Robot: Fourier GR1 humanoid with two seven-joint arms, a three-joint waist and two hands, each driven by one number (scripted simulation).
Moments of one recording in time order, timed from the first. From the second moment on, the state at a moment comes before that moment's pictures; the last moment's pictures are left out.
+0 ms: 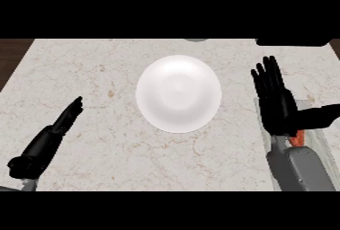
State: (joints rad) left arm -0.01 0.60 -0.30 -1.56 0.22 0.08 -0.15; right arm -0.28 -0.19 0.11 -1.49 -0.42 -0.25 -0.07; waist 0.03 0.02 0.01
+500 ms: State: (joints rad) left arm 0.05 0.60 -0.18 -1.48 0.16 0.23 -0.16; right arm -0.27 -0.36 -0.20 -1.45 -0.52 -0.28 -0.05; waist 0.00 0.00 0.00
